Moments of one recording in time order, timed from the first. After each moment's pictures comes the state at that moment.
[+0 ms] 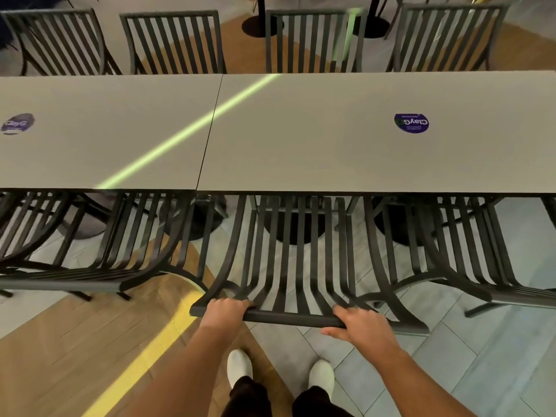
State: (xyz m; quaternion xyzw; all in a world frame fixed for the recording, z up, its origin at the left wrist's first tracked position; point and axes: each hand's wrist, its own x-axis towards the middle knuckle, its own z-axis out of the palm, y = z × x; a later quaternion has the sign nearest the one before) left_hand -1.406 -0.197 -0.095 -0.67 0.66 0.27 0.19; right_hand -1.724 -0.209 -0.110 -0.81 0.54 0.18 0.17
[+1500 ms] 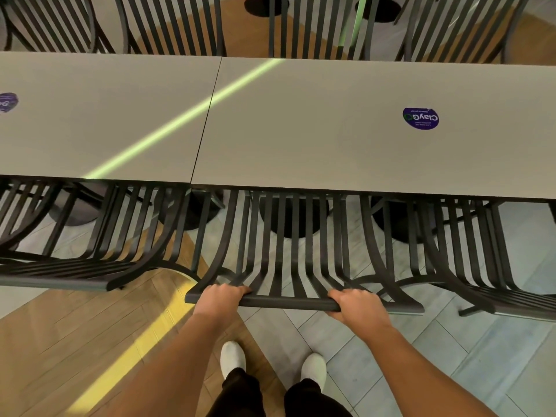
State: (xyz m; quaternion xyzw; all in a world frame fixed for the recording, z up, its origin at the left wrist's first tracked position) left_hand -1.407 -0.231 -0.091 -0.67 0.67 0.26 0.17; right_hand -1.725 -0.260 -0.128 -0.83 0.52 0.14 0.15
